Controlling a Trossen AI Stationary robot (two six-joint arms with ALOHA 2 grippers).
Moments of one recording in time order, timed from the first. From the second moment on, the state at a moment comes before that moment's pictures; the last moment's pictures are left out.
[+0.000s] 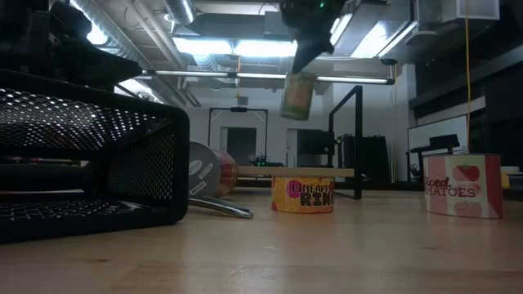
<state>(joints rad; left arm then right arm) 0.04 0.01 0.01 0.08 -0.12 -0.02 -0.36 1.80 1.91 -1.11 0.15 0.03</state>
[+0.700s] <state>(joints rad) 0.04 0.01 0.01 0.08 -0.12 -0.02 -0.37 1.98 1.91 -1.20 0.10 0.07</state>
